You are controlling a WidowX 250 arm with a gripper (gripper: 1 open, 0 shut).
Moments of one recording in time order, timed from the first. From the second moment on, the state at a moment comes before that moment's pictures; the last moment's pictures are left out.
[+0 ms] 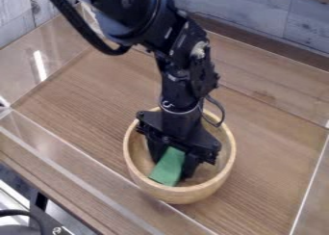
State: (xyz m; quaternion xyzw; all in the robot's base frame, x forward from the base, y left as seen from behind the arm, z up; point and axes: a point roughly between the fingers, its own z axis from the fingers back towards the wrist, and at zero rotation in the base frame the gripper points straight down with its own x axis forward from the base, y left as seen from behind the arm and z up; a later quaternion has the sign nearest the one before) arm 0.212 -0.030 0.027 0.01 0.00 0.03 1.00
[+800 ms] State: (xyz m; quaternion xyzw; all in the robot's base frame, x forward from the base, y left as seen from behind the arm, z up) arm 0.212 -0.032 0.037 0.01 0.00 0.02 1.00
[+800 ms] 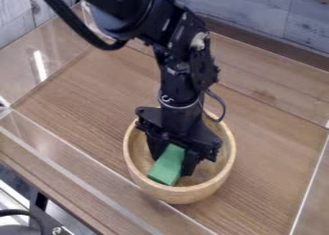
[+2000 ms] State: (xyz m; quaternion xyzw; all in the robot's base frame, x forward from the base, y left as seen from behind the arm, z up) arm 0.210 -0.034 0.040 0.00 -0.01 0.01 1.00
